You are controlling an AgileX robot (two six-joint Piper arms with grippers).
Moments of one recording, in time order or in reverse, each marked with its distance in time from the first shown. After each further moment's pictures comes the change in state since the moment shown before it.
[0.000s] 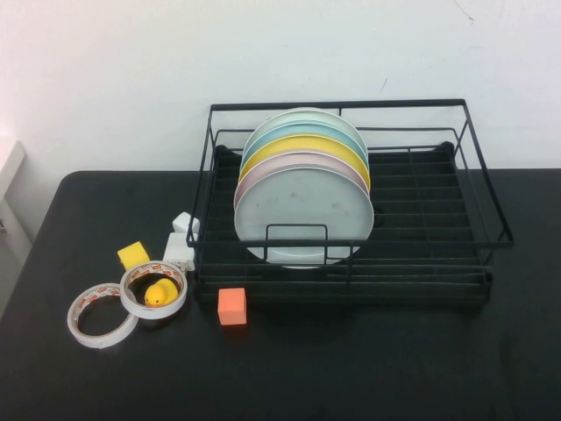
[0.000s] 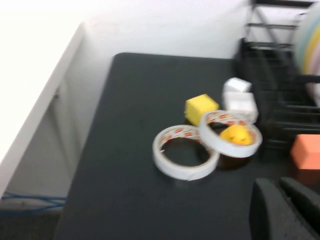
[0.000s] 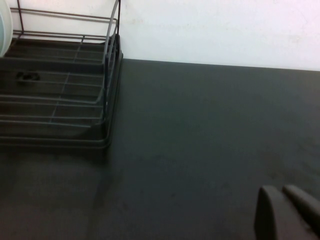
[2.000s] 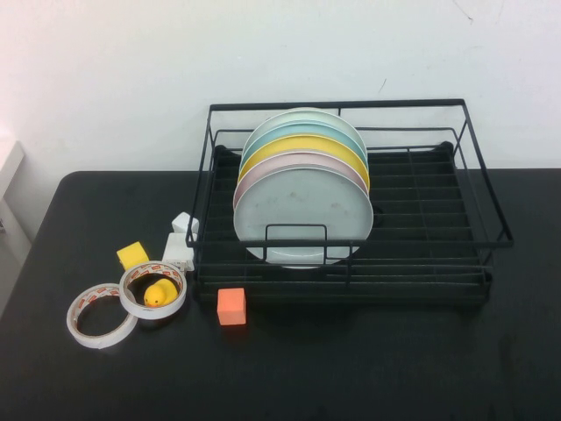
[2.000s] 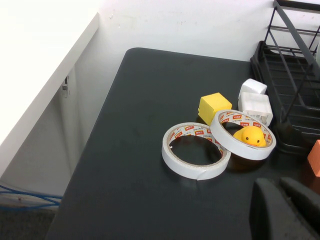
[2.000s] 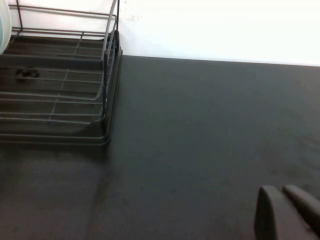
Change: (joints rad) right arm 0.000 0.000 -0.002 0.001 0.014 0.000; left arm 0.033 0.000 0.146 0.044 -0.164 -0.091
